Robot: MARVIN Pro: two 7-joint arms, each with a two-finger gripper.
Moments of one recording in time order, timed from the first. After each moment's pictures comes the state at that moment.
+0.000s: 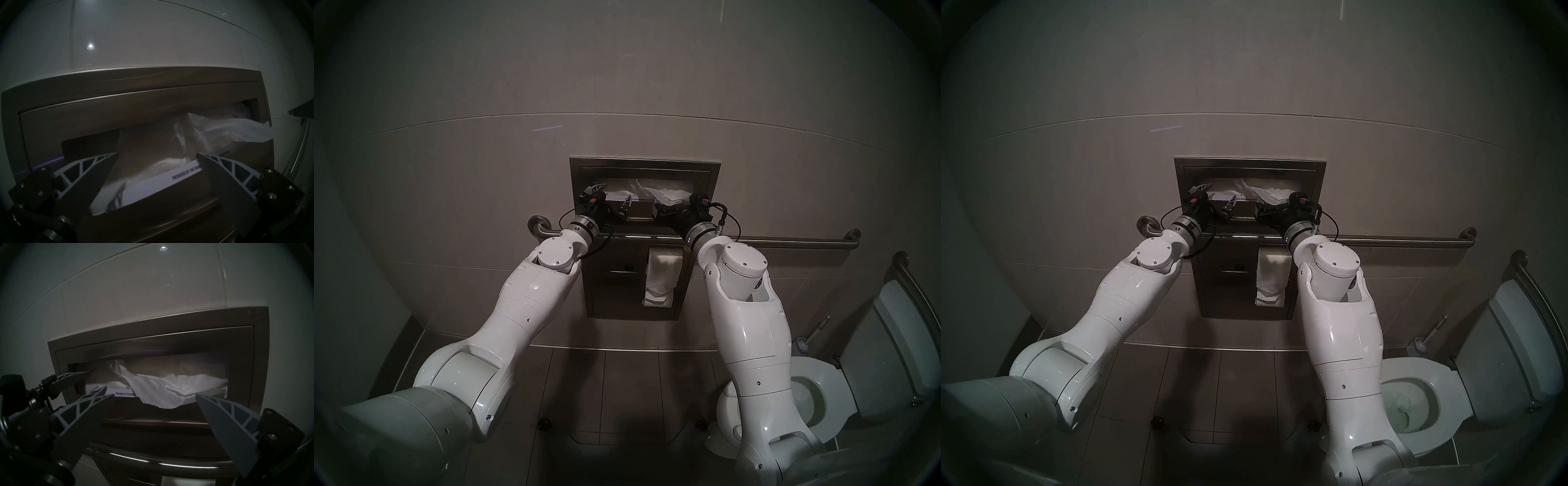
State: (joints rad) left arm 0.93 -1.45 -1.19 -0.93 -0.13 -0.30 -0.18; right arm -1.37 -1.60 1.52 -1.71 0.12 0.37 0.16
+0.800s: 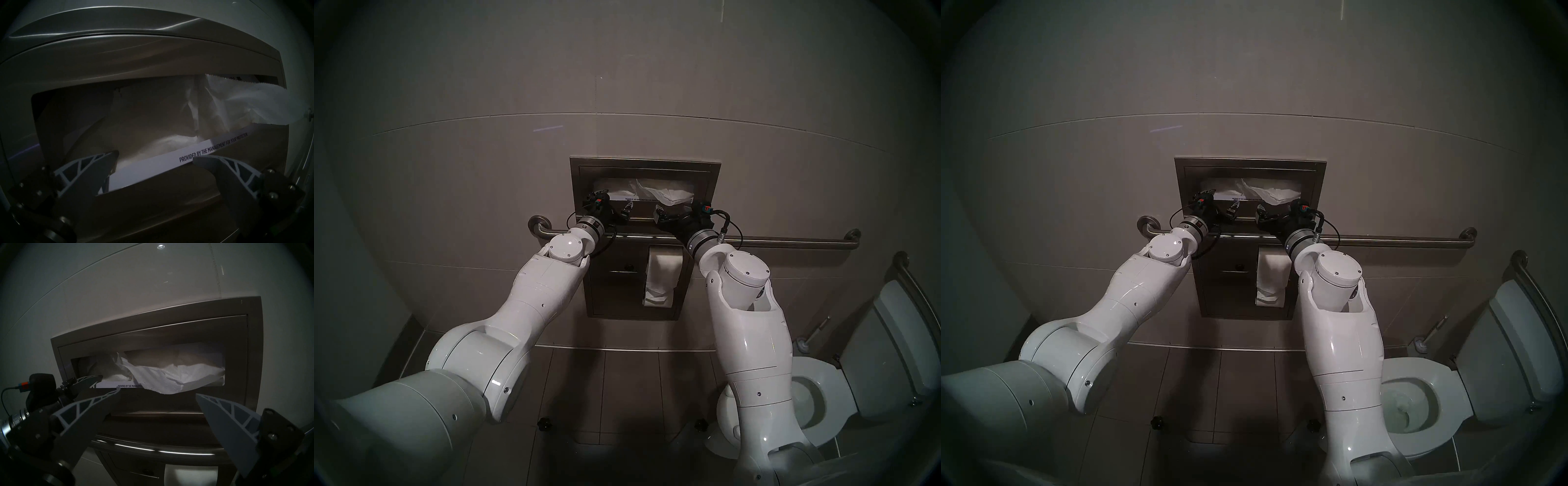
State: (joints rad) left arm 0.83 -1.52 -1.21 -0.71 -0.11 -0.28 -0.17; right arm -1.42 -1.61 1.52 -1.74 0.12 0.37 0.17
